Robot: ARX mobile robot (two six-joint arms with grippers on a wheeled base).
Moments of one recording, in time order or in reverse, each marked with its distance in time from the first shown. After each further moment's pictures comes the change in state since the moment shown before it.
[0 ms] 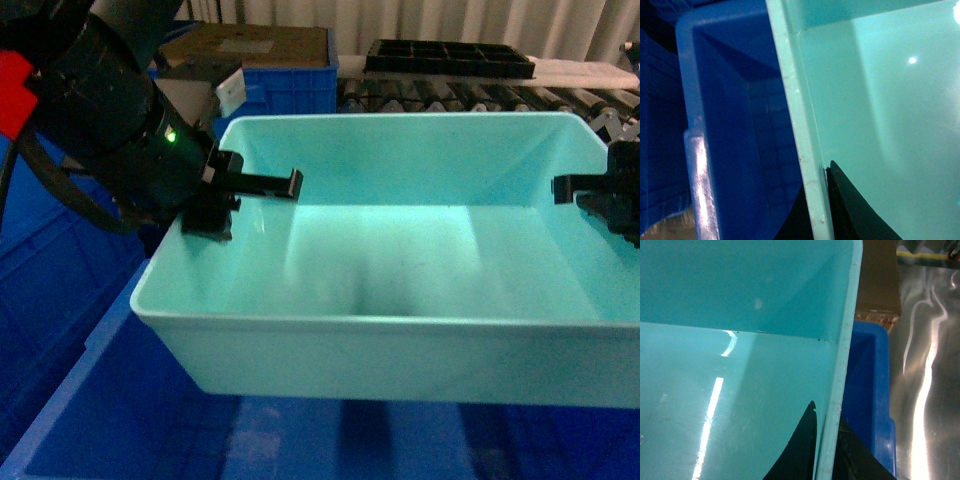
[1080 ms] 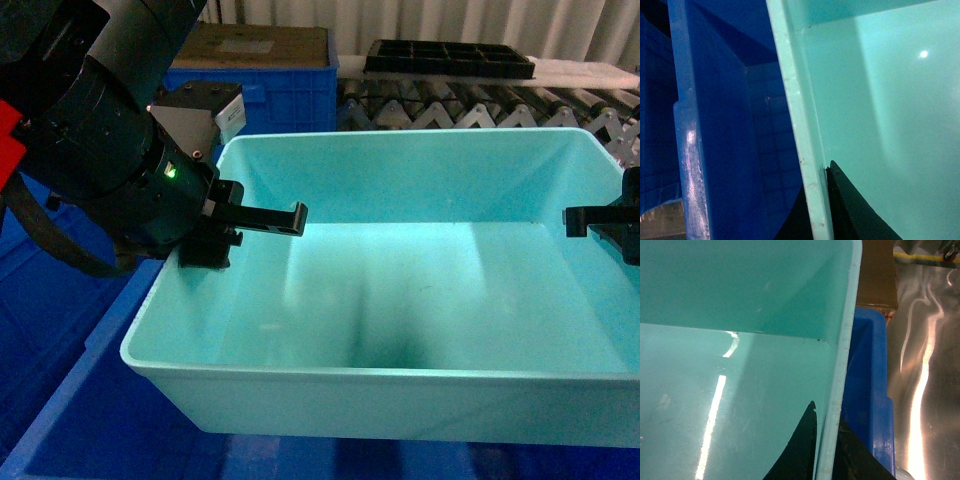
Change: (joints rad) left arm -0.038 -0.044 -0.100 0.042 -0.043 -0.042; right arm 0.019 -0.056 -0.107 0.061 0.019 -0.002
